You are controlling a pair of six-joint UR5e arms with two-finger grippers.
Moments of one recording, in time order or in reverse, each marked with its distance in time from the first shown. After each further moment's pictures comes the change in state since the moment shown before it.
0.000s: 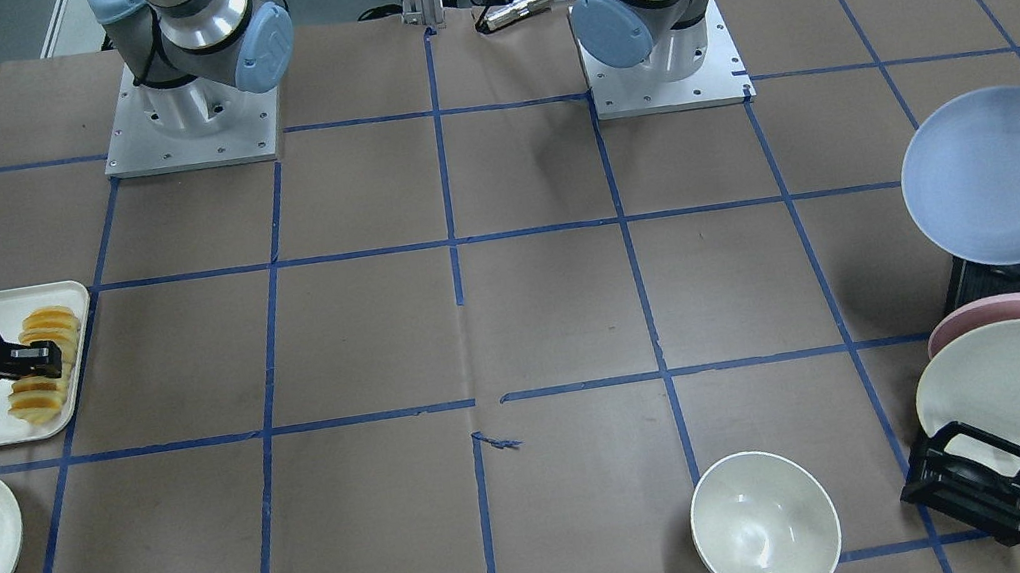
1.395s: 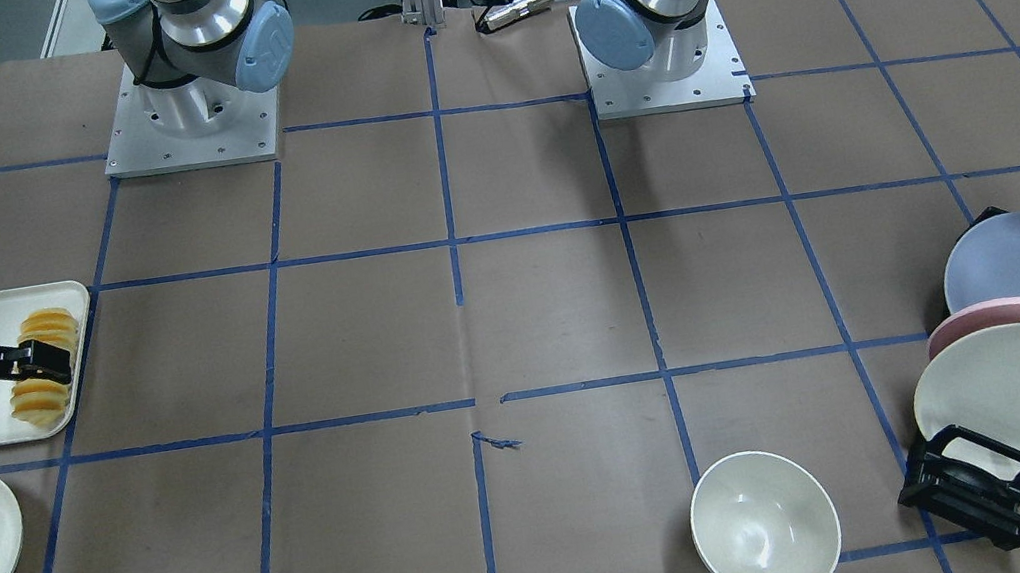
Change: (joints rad) left arm 0.037 -0.289 -0.064 0.483 -0.025 -0.011; right arm 0.005 -0.026 -0.012 -0.013 0.066 -0.010
